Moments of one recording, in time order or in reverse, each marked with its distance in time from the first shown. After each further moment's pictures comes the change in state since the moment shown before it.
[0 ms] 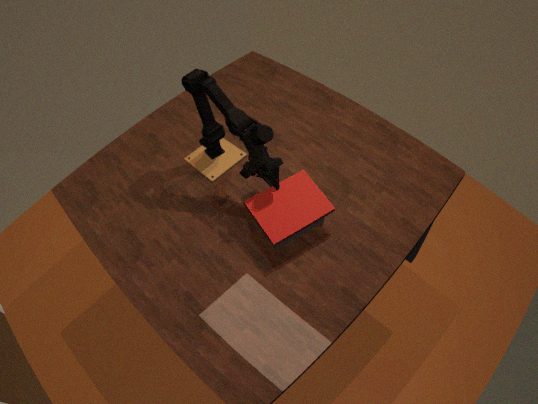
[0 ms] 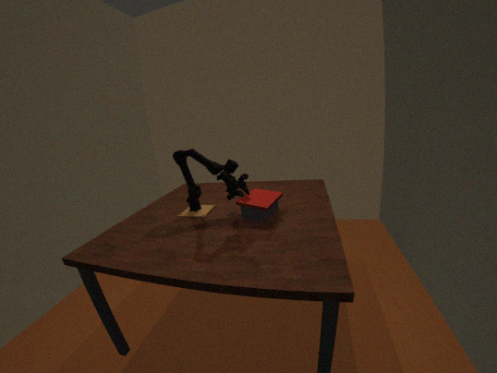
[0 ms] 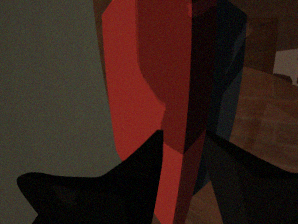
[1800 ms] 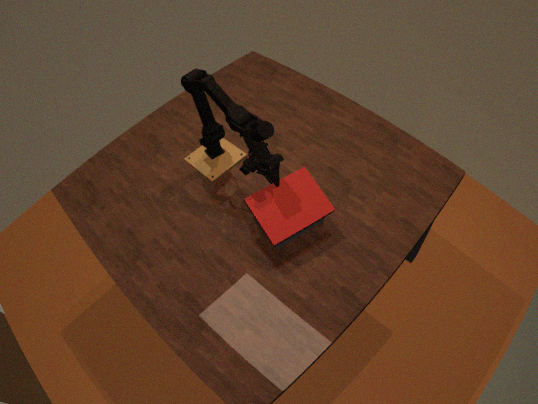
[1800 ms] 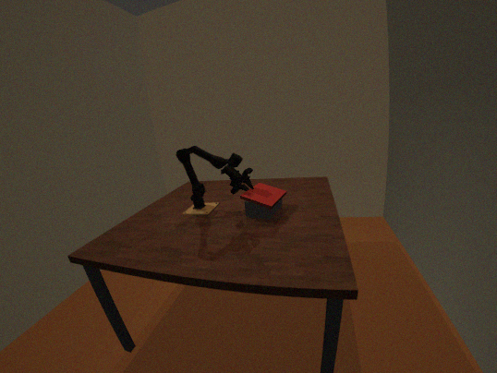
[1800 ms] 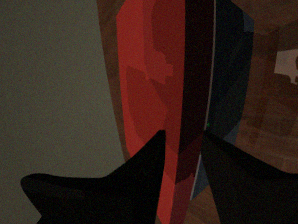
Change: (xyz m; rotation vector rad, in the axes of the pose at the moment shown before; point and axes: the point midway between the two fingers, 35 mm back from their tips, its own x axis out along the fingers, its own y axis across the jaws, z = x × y) arm -0.012 0.019 0.000 -0.002 -0.002 -0.011
